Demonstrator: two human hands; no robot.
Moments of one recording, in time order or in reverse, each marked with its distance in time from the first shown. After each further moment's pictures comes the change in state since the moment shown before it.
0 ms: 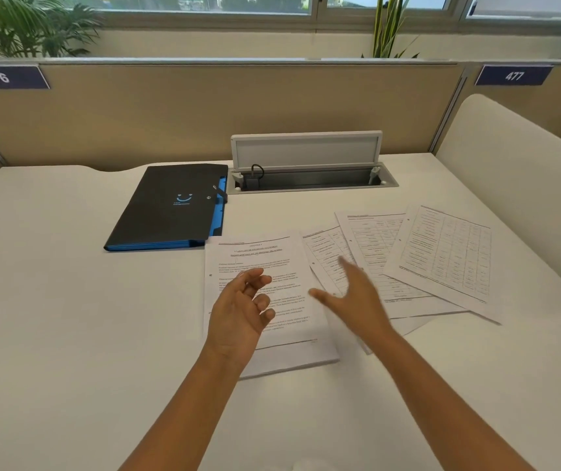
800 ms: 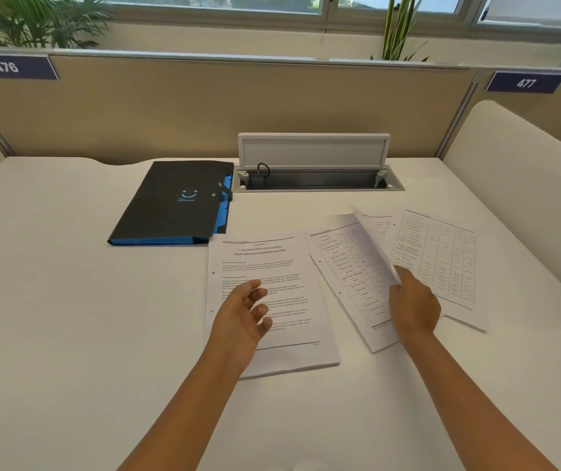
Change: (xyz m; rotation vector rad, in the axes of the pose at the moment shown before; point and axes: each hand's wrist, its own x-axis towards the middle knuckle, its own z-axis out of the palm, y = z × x) left_hand 0.010 -0.012 -0.019 -0.051 0.176 -0.107; right_hand 0.033 0.072 -0.031 -0.422 0.494 0.090
